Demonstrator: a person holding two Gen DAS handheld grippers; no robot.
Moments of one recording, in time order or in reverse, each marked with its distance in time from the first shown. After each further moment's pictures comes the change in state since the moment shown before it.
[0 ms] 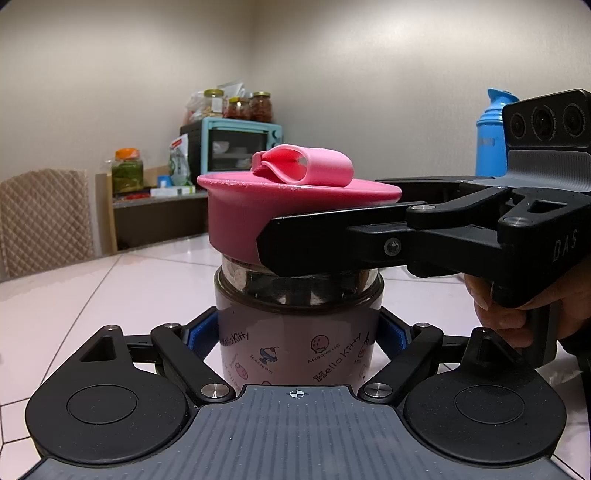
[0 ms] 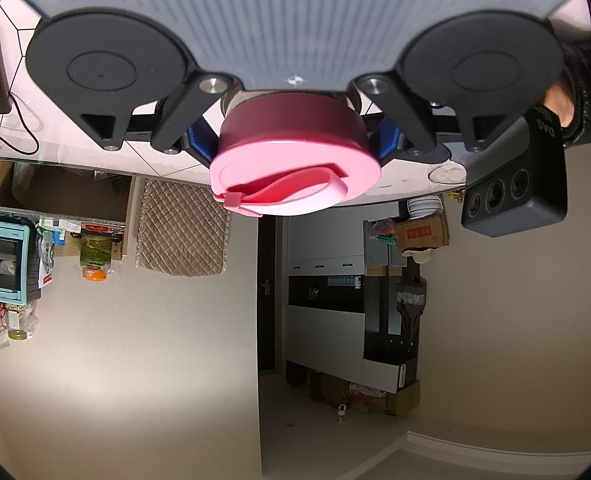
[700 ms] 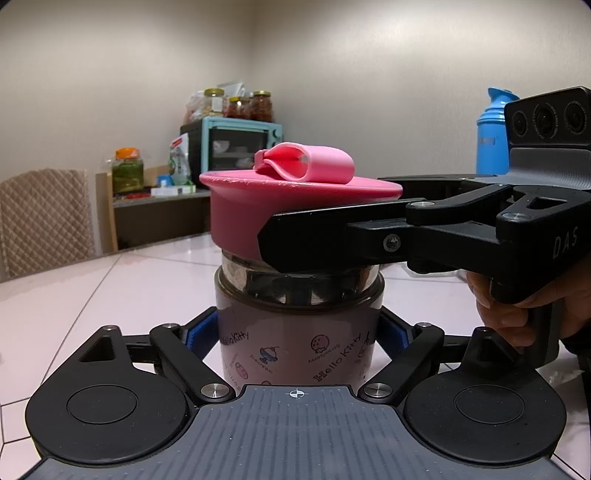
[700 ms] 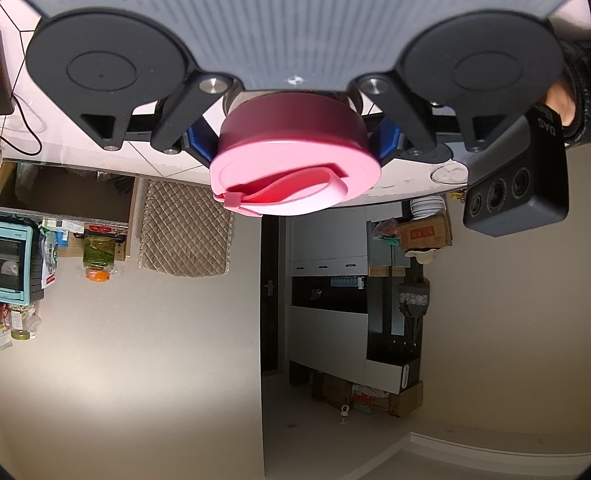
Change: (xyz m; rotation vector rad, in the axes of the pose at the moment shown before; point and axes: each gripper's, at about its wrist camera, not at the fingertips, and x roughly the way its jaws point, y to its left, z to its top) left arm -0.002 0.002 0.000 0.003 -0.002 0.004; right arm -0.002 0.011 -0.007 0.004 -0.004 -0.016
